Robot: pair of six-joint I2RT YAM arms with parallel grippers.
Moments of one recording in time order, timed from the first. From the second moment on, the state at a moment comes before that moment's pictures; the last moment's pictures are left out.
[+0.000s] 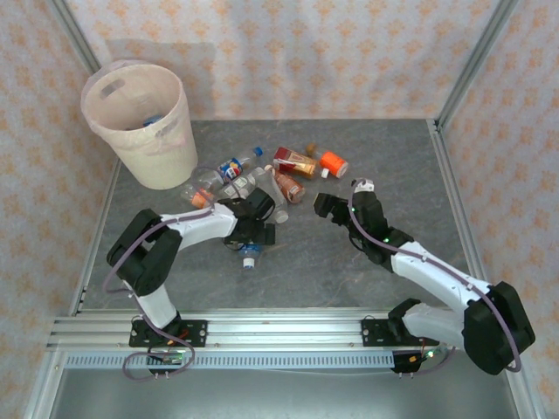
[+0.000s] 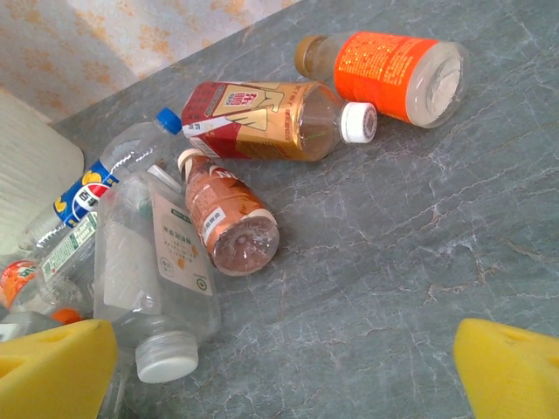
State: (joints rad) left arm -0.63 1.74 1.02 -0.59 -0.11 -0.67; right arm 0.55 1.10 0.59 0.01 0.16 0.65
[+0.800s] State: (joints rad) left arm -0.63 1.70 1.01 -0.57 -0.14 -0.66; right arm 0.55 1.10 0.59 0.01 0.17 0.65
